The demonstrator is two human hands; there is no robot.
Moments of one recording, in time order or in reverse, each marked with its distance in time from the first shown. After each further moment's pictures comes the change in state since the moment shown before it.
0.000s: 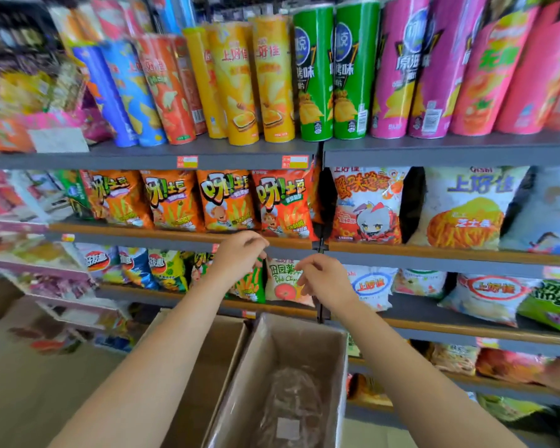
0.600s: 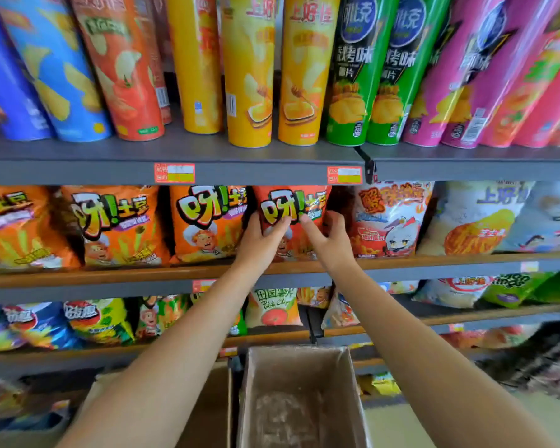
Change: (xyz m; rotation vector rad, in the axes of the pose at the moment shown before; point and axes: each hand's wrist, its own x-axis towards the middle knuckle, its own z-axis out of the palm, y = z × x) left_hand 0.160 -0.042 0.008 -0.403 -0.197 0.074; right_hand 0.147 -0.032 0.053 0.014 0.457 0.024
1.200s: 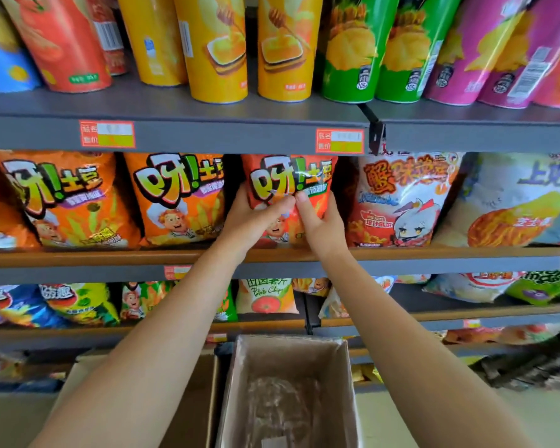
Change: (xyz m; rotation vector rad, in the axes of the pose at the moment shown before) left_hand 0.035 -0.008 0.024 -0.084 0.014 0.026; right_hand 0.043 0.043 0.012 0.117 -0.035 -0.101
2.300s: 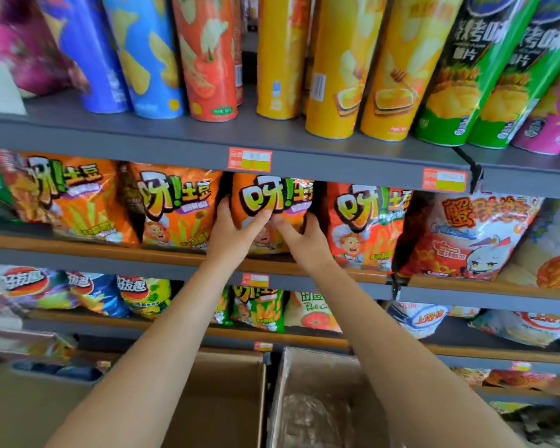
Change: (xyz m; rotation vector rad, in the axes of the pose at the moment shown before) left_hand -0.024 -0.012 -0.146 0.160 0.283 0.054; right_hand -0.029 -0.059 0.129 -0.147 -0.223 0.120
